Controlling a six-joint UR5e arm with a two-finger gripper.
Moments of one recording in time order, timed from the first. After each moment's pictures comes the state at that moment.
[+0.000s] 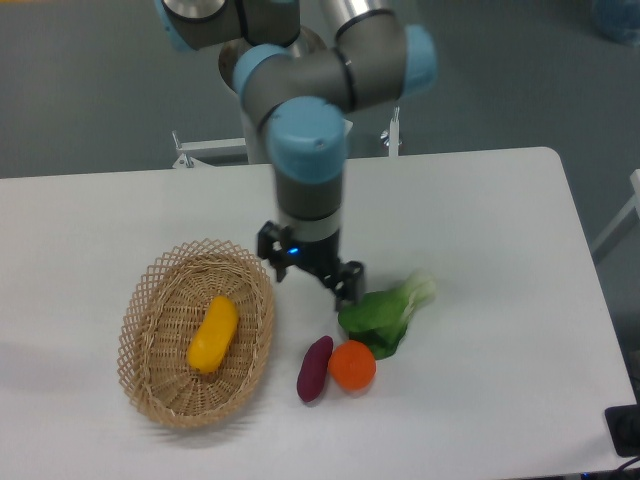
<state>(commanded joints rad) 2.44 -1.80 -1.58 -1.21 1.48 1.05</state>
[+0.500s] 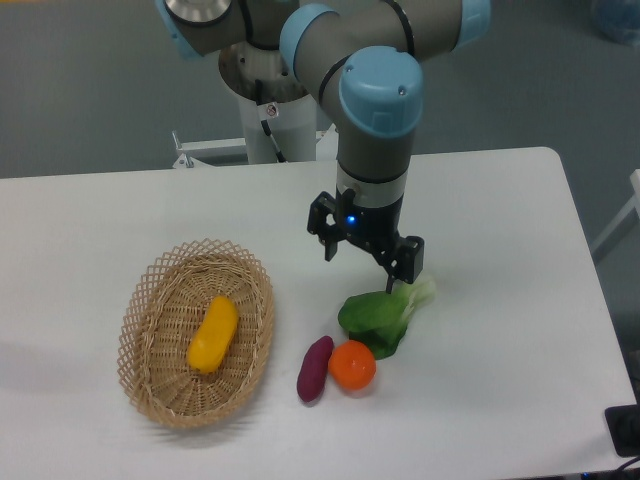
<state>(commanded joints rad) 2.46 -1.80 -1.54 -1.21 1.48 1.06</state>
